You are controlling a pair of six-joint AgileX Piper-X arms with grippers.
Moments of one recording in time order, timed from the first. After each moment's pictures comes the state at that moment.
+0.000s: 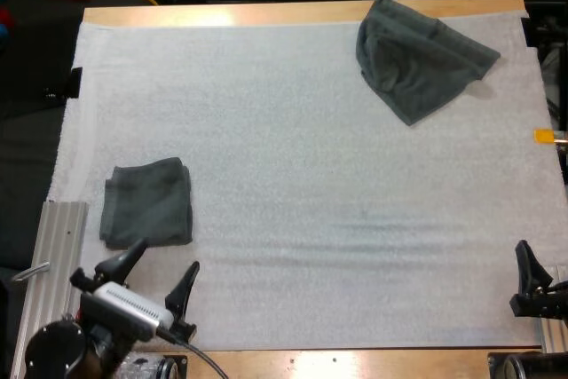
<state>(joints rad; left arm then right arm) -0.05 0.07 -0.63 0.95 0.37 -1.65 0.04 0.07 -0.67 1.01 -0.09 -1.79</state>
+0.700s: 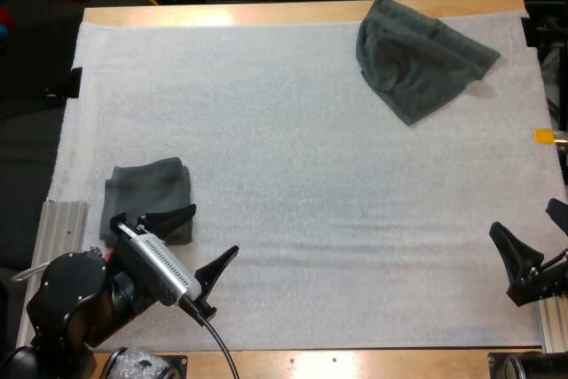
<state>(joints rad) -0.35 0.42 -0.81 0.90 0.37 -1.59 0.04 0.35 -0.89 1.01 -0.40 -1.82</state>
